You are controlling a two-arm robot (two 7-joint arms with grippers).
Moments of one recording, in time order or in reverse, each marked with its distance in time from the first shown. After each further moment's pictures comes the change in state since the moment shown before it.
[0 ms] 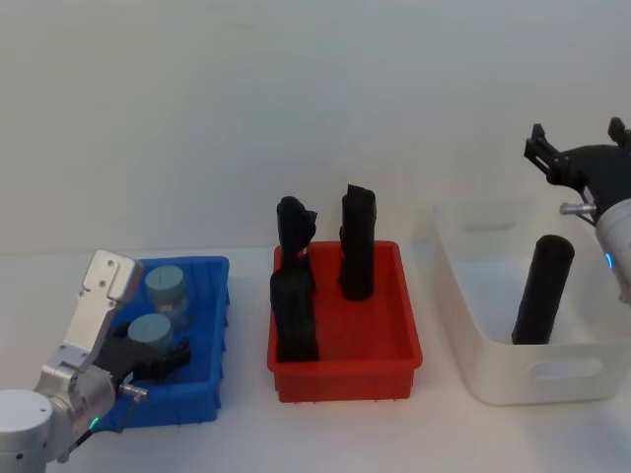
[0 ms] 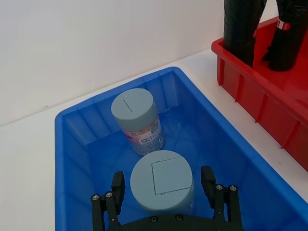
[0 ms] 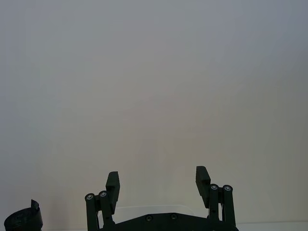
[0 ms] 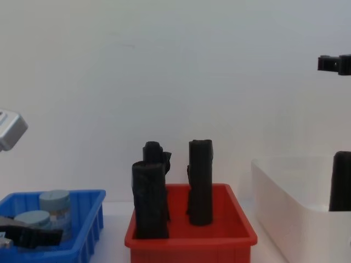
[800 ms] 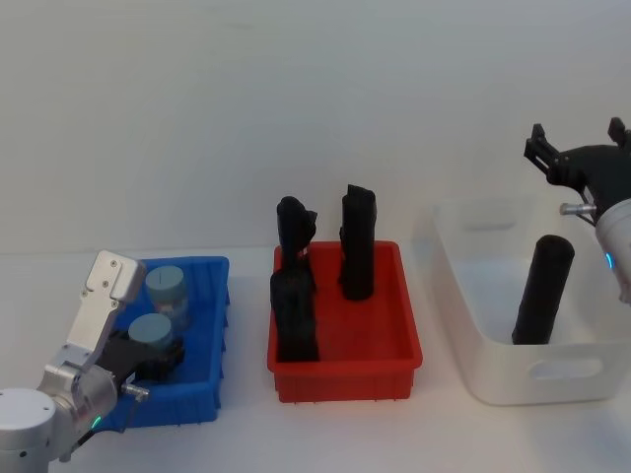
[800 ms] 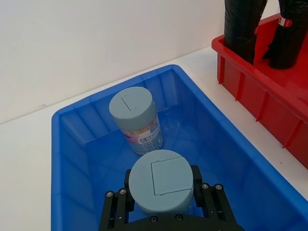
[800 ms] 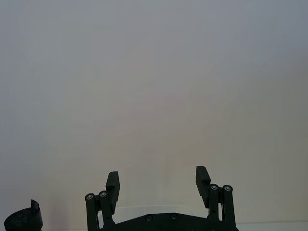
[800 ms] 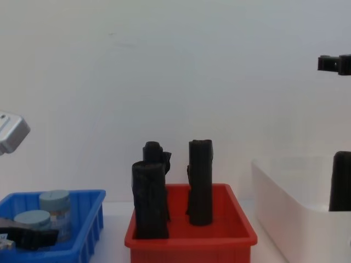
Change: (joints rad) left arm -0.011 -0.009 0.001 0.022 0.009 0.000 -0.009; right arm 0.000 0.000 0.000 0.000 0.000 0.000 0.000
